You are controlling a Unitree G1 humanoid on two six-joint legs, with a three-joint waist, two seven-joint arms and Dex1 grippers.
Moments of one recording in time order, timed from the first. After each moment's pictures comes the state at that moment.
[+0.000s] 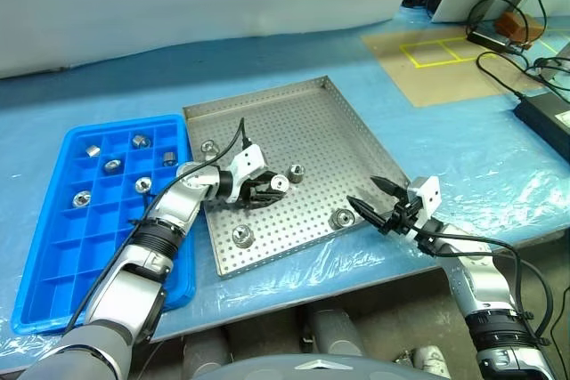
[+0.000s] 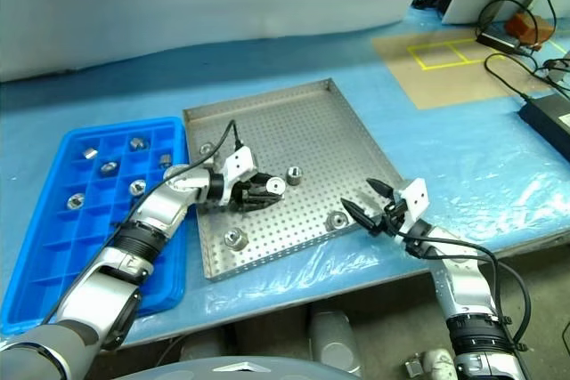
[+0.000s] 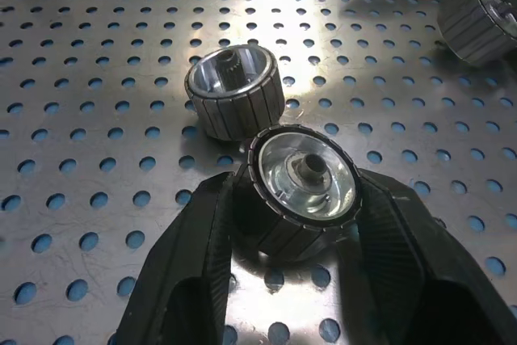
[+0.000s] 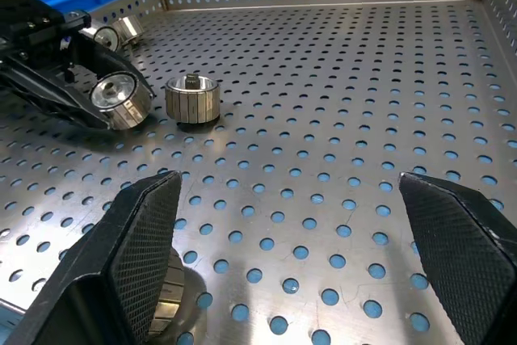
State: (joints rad) left arm -0.61 0.32 -0.24 0.46 -0.05 0.14 -1.05; right arm -0.08 -0.47 -0.07 0.19 0.42 0.01 0.85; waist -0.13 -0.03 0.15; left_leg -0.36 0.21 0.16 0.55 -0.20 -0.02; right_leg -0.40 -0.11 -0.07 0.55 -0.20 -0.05
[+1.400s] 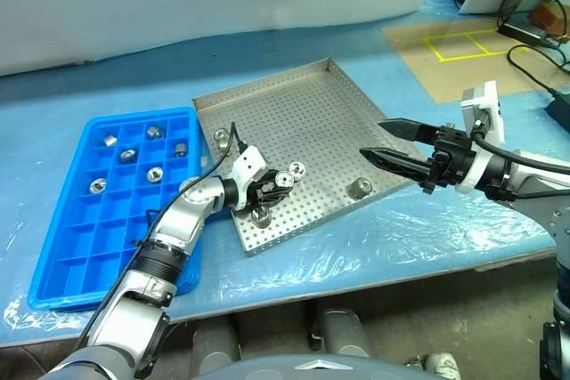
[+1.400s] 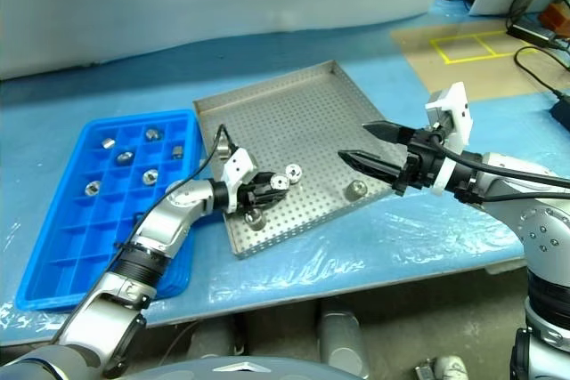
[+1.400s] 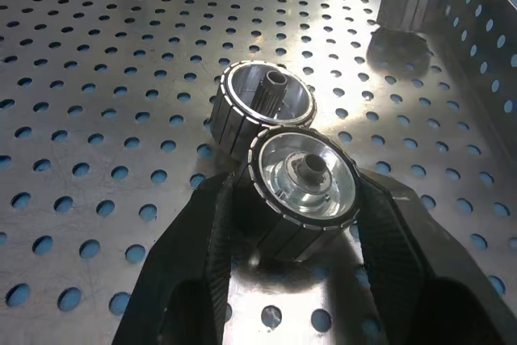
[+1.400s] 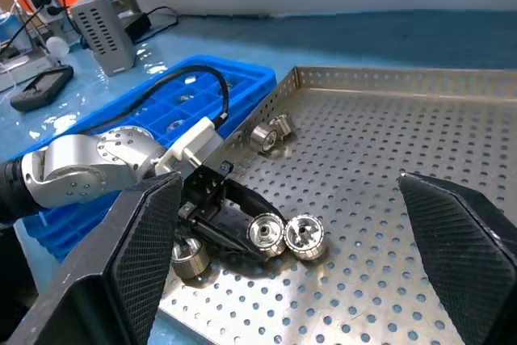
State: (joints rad) left arm -0.48 0.27 -0.21 0.28 -0.12 0.23 -0.88; right arm -0.34 -0.81 -0.34 -0.48 0.99 1.00 0.67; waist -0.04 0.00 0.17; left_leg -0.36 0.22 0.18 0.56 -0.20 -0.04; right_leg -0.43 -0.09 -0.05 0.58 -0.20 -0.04
